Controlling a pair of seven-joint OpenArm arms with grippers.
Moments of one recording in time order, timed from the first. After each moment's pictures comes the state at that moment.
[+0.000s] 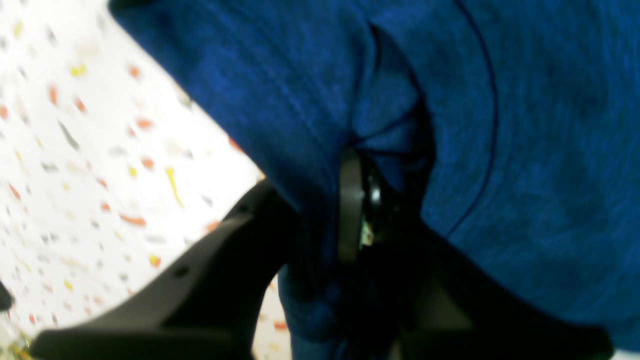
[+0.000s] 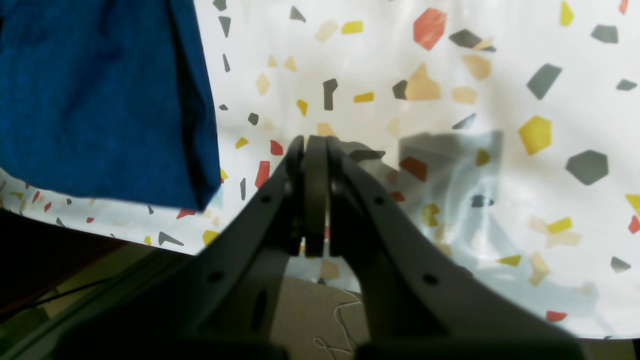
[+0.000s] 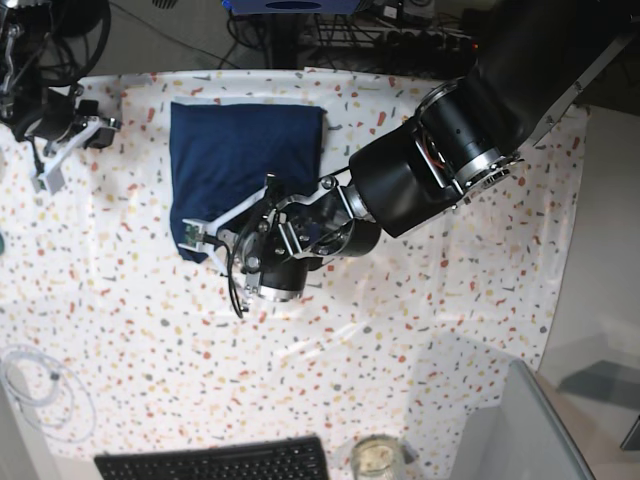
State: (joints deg) left arm -34.3 2.5 64.7 47.4 8.1 -41.7 33.8; right arm -18.2 11.9 24.3 85.8 34.0 23.9 -61.1
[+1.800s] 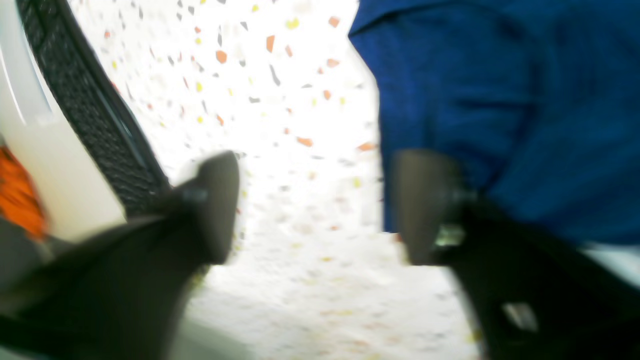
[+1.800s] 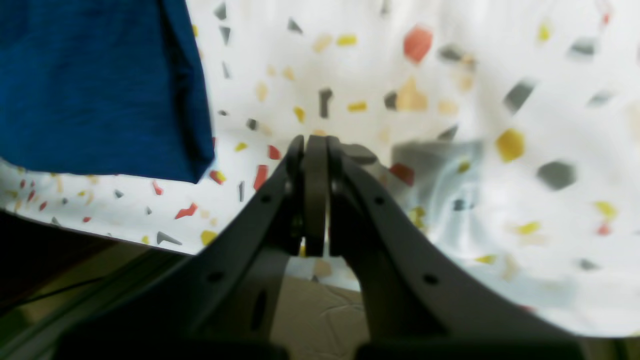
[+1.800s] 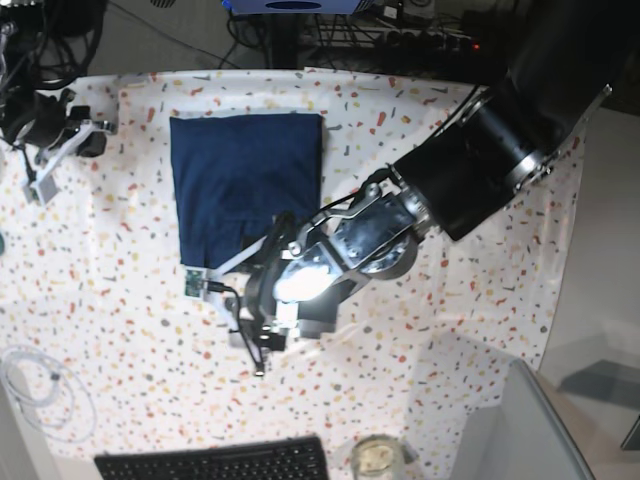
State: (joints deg) left arm -32.1 -6.2 54.8 76.8 7.9 -41.7 48.7; right arm -19.9 14.0 24.1 91.7 34.3 23.8 -60.9
